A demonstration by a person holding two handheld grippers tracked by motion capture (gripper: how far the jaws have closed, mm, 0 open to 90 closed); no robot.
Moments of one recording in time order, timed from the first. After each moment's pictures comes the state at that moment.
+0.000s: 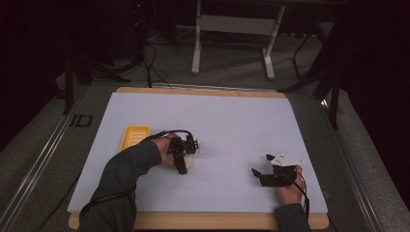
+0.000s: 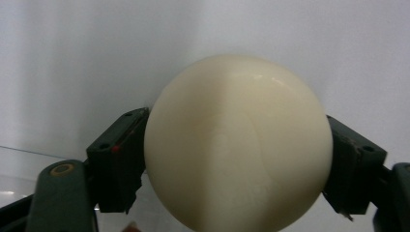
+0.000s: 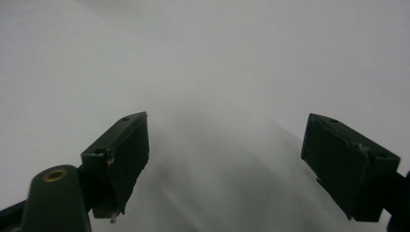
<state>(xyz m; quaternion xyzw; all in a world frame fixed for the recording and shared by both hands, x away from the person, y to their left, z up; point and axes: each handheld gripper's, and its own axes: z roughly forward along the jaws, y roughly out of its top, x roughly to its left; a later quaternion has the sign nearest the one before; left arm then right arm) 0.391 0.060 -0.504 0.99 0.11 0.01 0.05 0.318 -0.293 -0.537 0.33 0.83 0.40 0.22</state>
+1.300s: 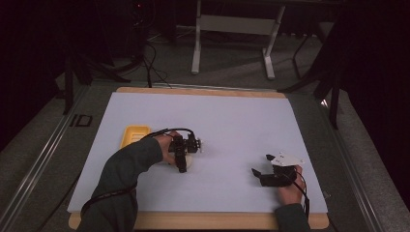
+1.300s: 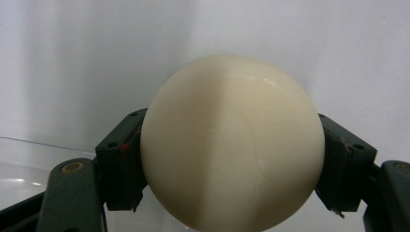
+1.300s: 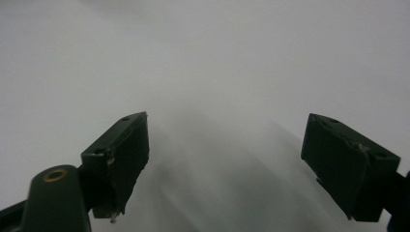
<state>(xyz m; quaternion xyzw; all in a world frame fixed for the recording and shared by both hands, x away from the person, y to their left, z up) 0.392 0.052 -0.494 1.00 0.10 0.00 0.01 0.318 -0.293 -0.537 0.33 0.83 0.40 0.22</state>
